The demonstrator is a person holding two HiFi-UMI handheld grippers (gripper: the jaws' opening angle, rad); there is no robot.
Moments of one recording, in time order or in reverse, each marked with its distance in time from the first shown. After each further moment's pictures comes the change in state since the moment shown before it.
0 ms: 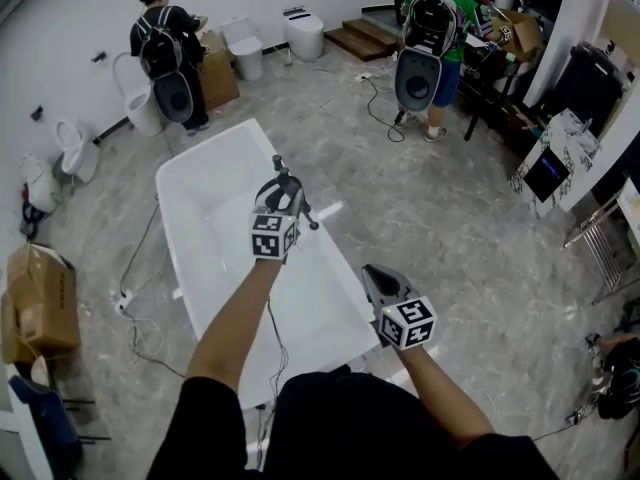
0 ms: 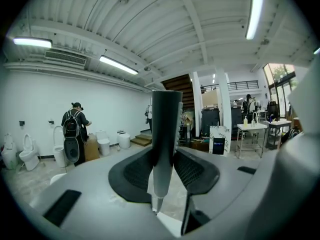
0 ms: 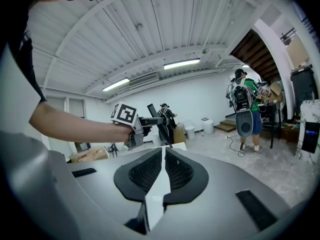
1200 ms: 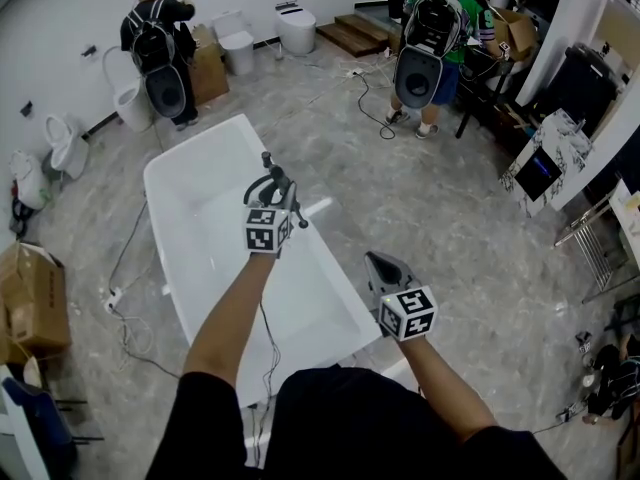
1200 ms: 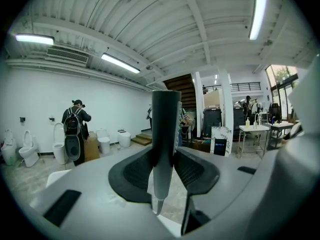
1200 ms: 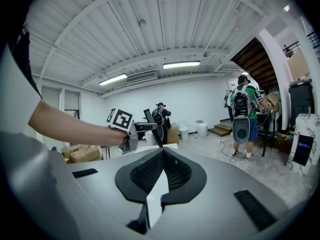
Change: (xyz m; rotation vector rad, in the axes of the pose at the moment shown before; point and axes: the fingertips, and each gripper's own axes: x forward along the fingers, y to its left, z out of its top) left arm 0.028 0.008 -0.006 -0.024 0.004 0.007; right arm 0.008 -0.032 0.028 -0.069 0.016 -0.070
